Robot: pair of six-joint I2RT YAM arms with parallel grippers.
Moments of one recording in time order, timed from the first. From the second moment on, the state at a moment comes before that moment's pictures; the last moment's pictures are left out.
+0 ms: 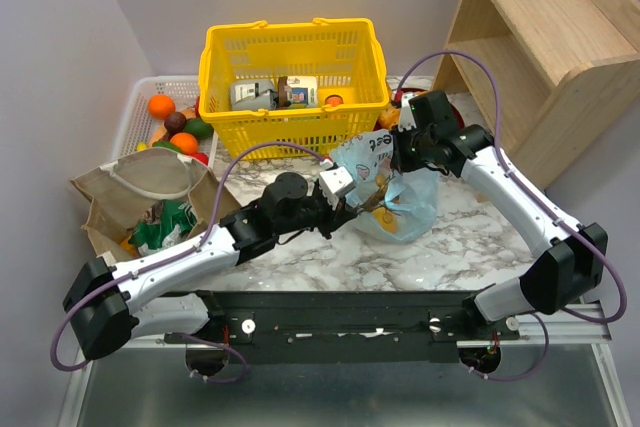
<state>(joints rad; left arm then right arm) -0.93 1.14 0.79 0.05 0.23 -0.09 0.46 1.45 1.36 -0.75 -0.07 0.13</state>
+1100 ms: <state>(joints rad) -0.94 1.42 1.04 -0.15 0.05 -0.13 0.46 1.40 1.34 -0.74 -0.11 0.13</state>
